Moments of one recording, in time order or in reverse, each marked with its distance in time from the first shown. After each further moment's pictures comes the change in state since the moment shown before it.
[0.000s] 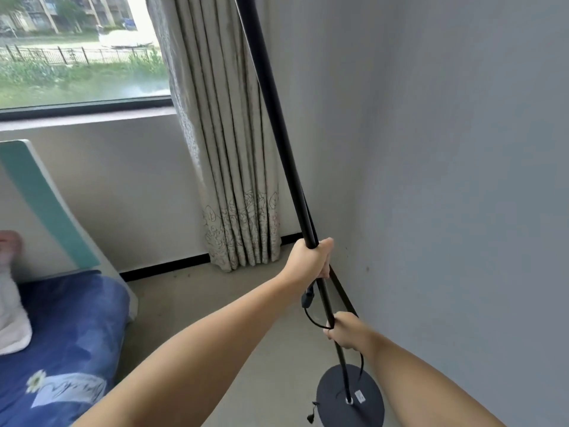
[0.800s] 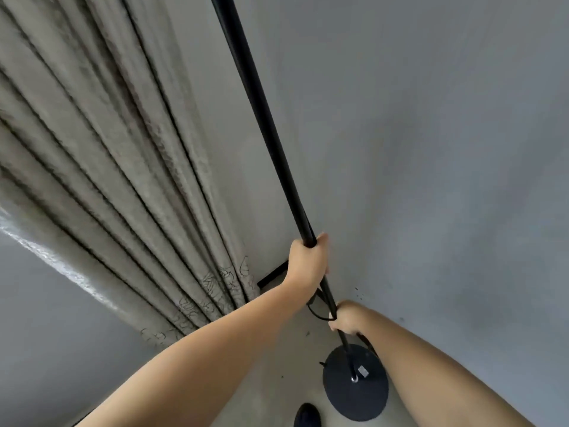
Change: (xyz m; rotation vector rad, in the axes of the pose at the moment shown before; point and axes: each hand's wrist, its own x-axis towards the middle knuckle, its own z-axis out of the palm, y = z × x) left_hand 0.454 0.033 -0.103 0.101 -0.145 -0.138; right_hand 0.392 -0.152 -0.184 0.002 -0.074 0.312
